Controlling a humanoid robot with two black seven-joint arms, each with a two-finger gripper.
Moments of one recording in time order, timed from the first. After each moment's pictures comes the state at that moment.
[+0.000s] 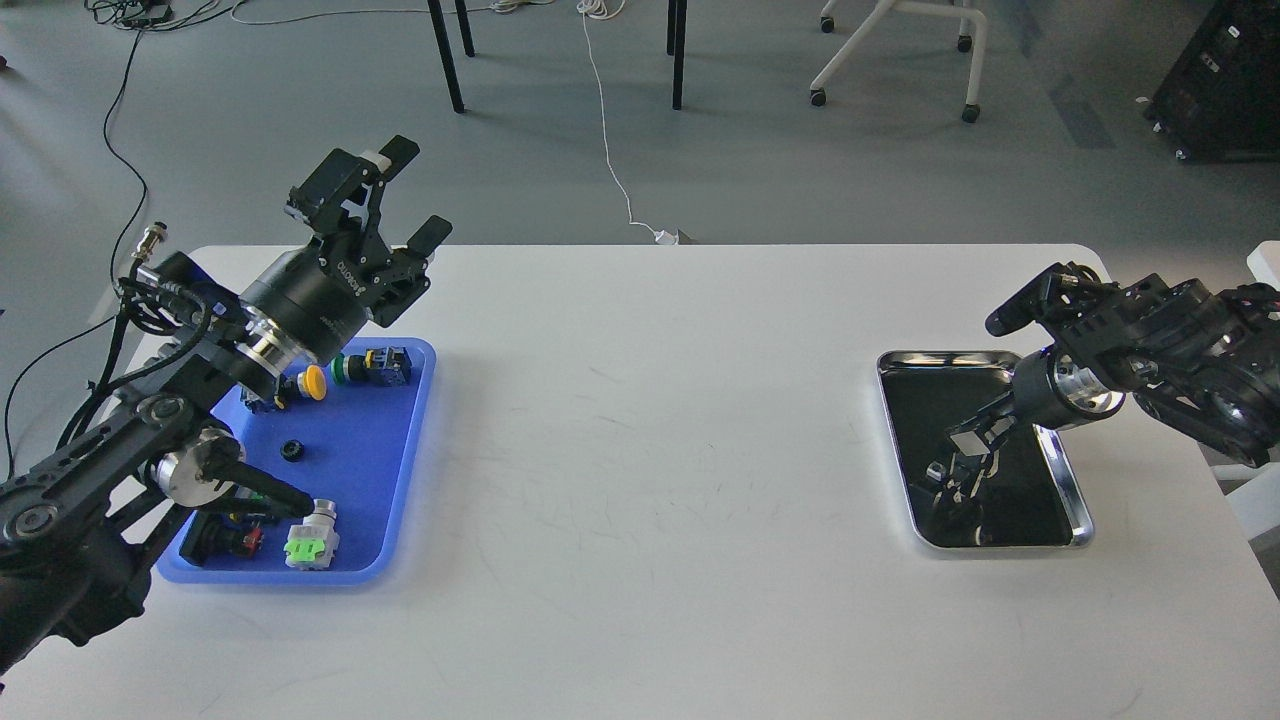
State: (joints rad) left arm -0.42 0.48 -0.97 -1.29 0.71 -0.25 -0.35; right arm 1.20 -0.47 -0.52 0.66 -1.60 0.35 0.49
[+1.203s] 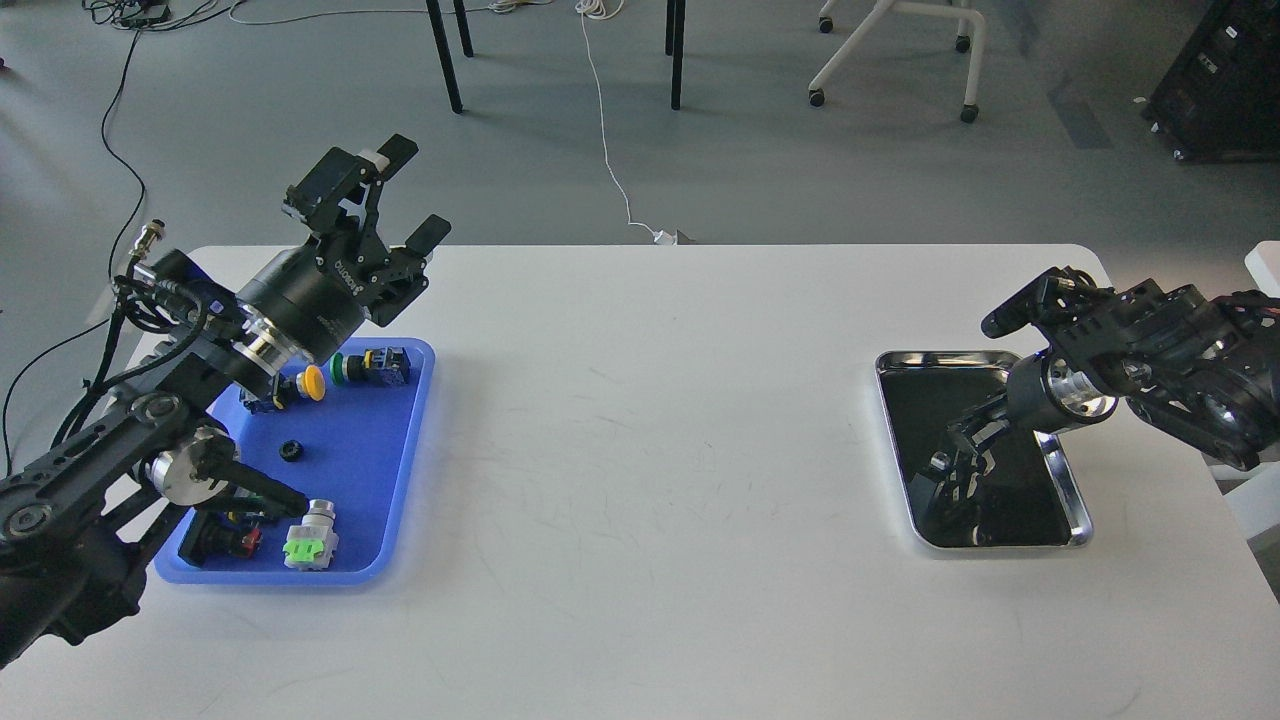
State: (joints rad) left arm -0.43 0.49 -0.97 -1.29 0.71 -0.26 -0.35; right arm 1.20 -0.46 -0.52 0.67 -1.56 0.36 0.49
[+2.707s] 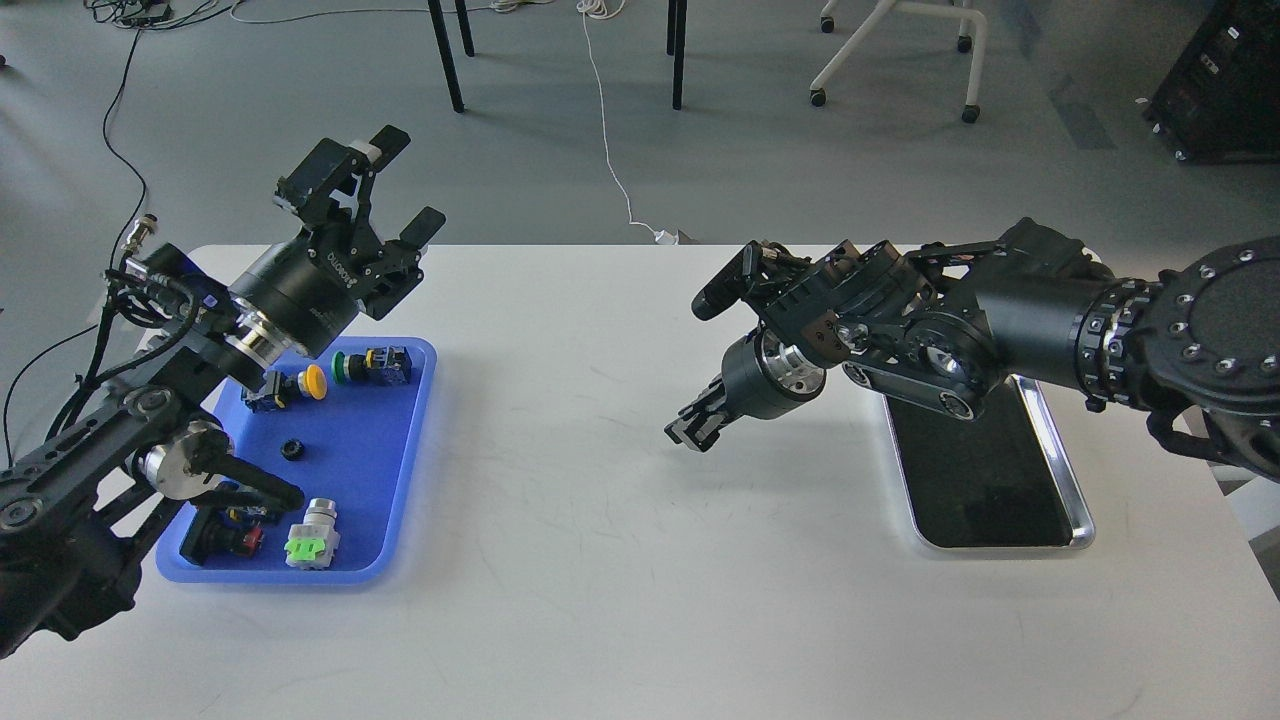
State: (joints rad) left arm -0.43 0.50 -0.98 -1.29 0.69 -0.26 -0.35; right arm 1.42 0.00 -0.63 0.74 -1.25 0.38 0.49
